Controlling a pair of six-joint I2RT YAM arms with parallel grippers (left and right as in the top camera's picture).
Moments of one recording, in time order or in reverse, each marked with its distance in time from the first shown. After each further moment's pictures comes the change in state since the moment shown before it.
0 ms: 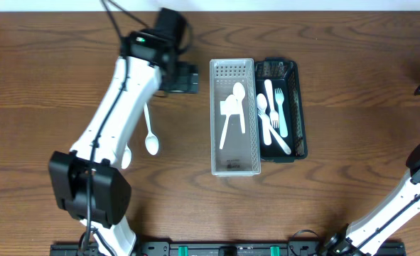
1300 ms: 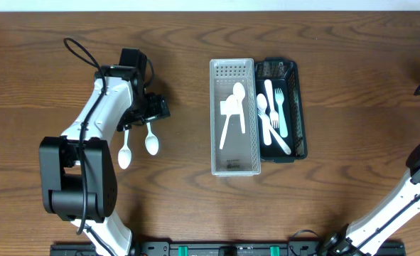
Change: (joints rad) left arm 0.191 0.000 -0.431 0.237 0.087 -0.123; right arm 0.000 0.000 0.000 0.000 0.000 0.000
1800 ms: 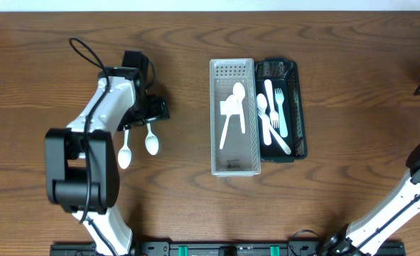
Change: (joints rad) left arm -0.002 0.068 -0.003 0.037 -0.030 0.034; right arm 0.000 0.000 0.000 0.000 0.000 0.000
